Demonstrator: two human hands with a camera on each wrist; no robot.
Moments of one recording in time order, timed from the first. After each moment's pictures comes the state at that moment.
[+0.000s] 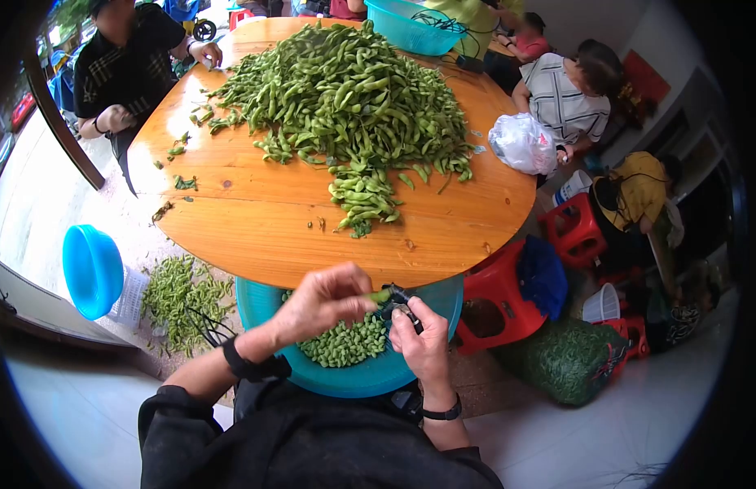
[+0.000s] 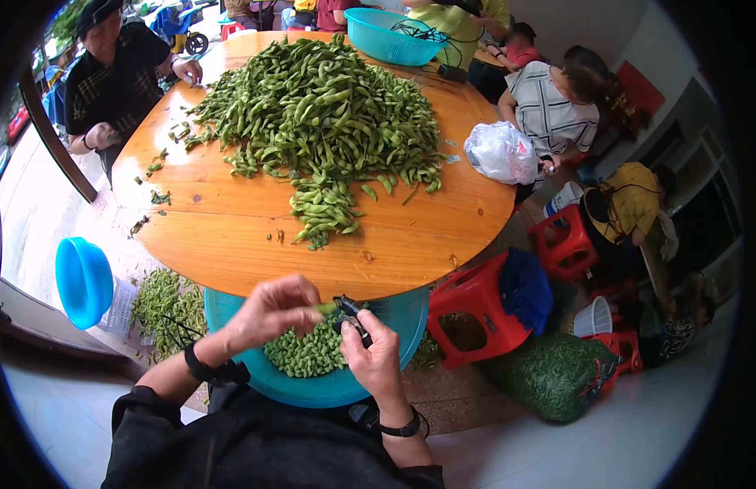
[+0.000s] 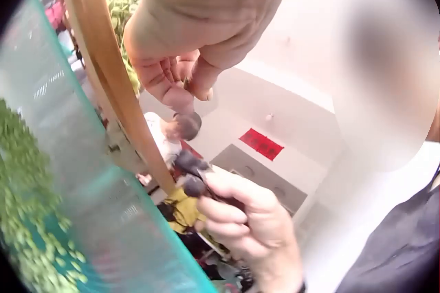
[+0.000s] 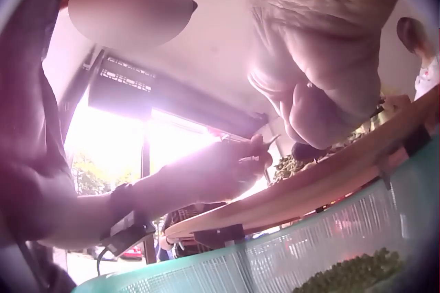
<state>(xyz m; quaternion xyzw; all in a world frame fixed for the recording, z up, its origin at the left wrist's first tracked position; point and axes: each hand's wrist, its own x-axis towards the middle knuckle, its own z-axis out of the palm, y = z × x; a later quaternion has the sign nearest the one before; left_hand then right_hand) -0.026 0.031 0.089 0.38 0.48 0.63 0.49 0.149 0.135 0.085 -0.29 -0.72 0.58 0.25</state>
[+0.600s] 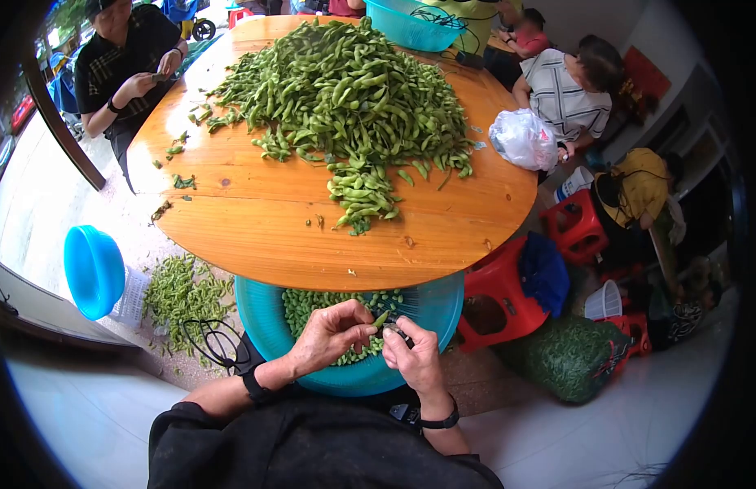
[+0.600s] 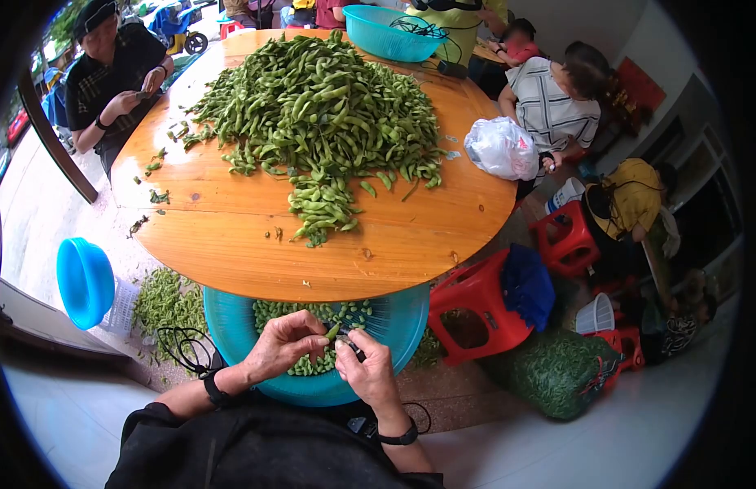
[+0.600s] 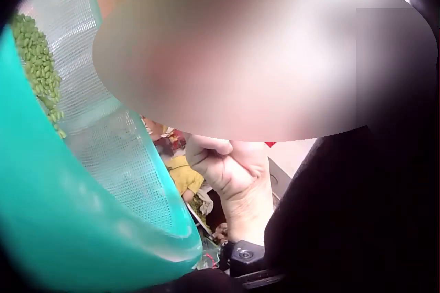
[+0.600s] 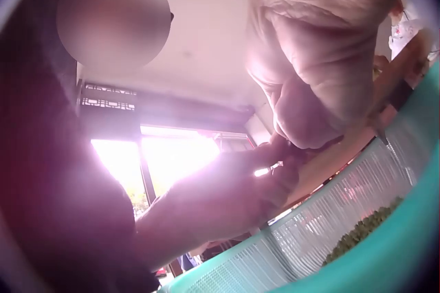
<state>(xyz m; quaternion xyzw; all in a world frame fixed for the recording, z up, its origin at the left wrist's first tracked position) 0.020 0.016 0.051 0.31 0.50 0.65 0.48 0.167 0.122 0.069 -0.26 -0.59 0.75 0.17</state>
